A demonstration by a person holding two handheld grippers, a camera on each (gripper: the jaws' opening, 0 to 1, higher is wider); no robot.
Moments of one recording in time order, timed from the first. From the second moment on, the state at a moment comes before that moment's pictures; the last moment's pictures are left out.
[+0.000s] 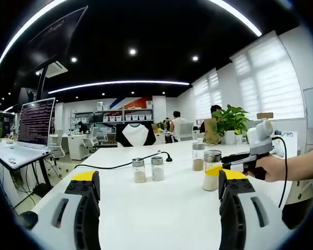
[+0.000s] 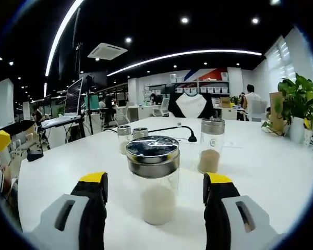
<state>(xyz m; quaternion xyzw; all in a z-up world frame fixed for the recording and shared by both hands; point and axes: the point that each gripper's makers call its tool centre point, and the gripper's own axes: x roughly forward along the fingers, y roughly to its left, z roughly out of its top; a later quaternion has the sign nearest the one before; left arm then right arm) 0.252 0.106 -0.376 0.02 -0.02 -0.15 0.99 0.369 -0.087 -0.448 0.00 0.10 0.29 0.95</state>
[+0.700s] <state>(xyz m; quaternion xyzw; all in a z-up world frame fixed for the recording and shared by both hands) 0.247 0.116 -0.371 0.03 -0.02 -0.14 0.99 0.382 -0.094 -0.439 -0.02 0.10 0.43 0.90</state>
